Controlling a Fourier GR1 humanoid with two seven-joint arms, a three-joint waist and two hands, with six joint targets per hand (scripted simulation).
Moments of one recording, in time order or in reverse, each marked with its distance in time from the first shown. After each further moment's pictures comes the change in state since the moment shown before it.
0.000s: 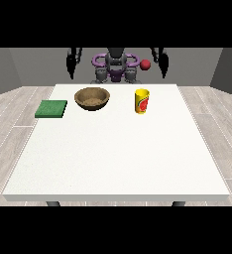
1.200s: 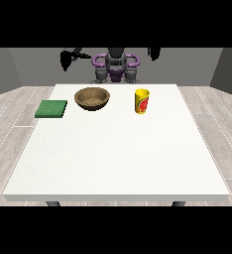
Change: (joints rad) left arm -0.011 -0.056 -0.134 -0.212 0.034 0.047 -0.042; right arm -0.051 -0.002 -0.119 0.000 -0.130 0.046 -0.120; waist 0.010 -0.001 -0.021
